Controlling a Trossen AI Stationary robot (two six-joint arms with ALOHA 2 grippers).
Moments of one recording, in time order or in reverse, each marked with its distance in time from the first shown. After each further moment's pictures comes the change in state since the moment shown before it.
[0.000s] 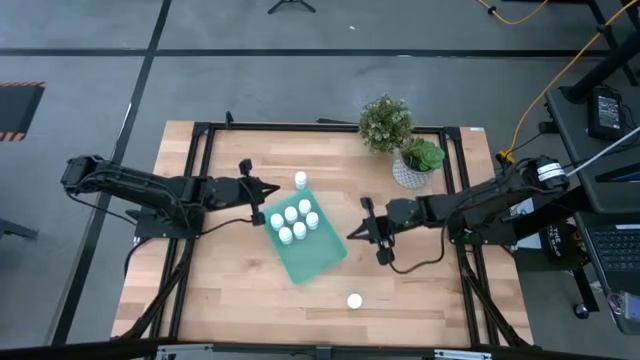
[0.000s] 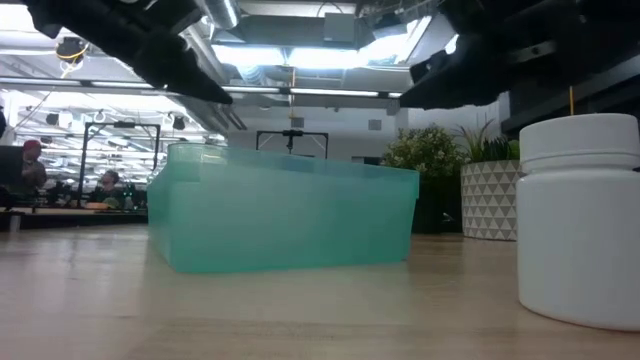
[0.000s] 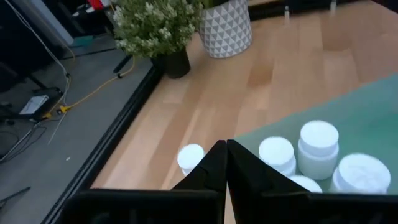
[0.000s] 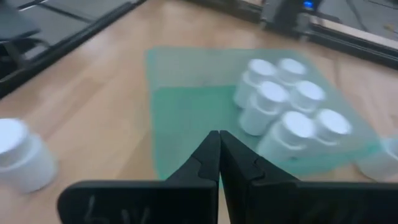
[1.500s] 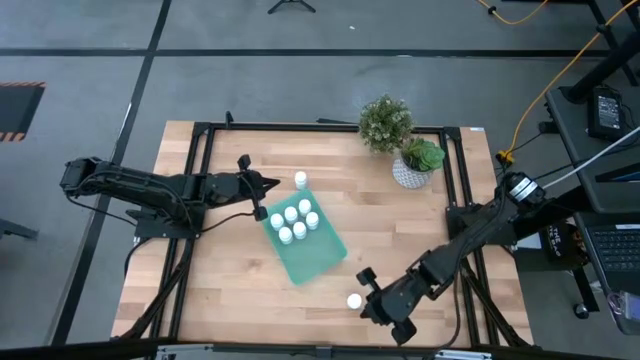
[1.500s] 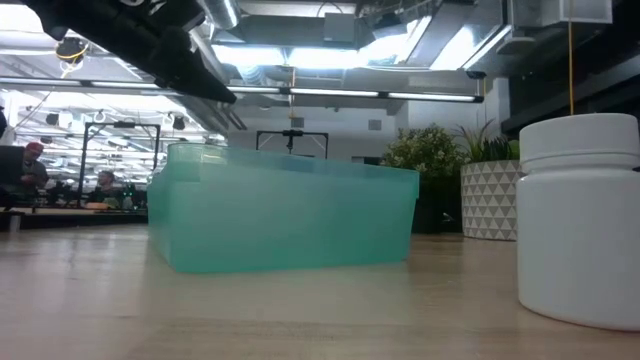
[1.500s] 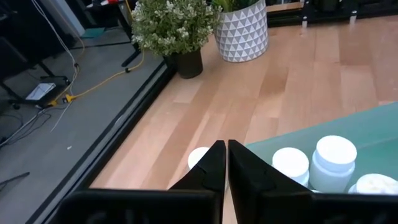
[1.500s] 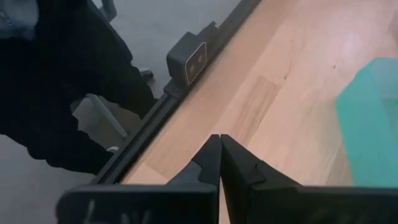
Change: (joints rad) left arm 0.048 0.000 0.000 0.026 0.000 -0.051; right arm 0.508 0.302 0.566 -0.607 0.122 0.291
